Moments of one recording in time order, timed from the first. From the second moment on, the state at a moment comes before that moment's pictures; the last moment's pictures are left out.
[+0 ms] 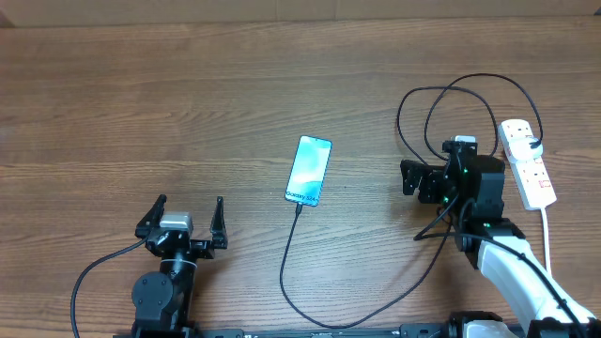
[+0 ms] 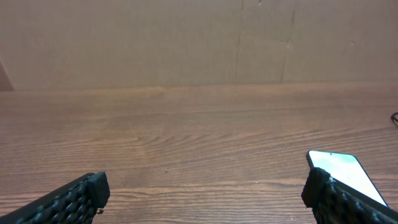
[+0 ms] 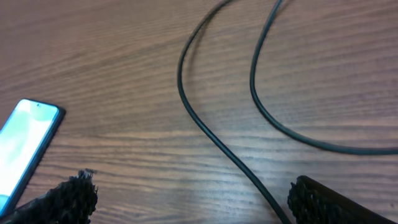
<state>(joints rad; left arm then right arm) -0.08 0.02 0.01 -0.08 -0.02 -0.02 -0.01 1.27 0.44 0.14 -0.20 0.14</state>
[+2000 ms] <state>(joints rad) -0.08 0.02 0.01 -0.08 -0.02 -0.02 0.09 0.08 0.02 -0.02 -0.20 0.14</state>
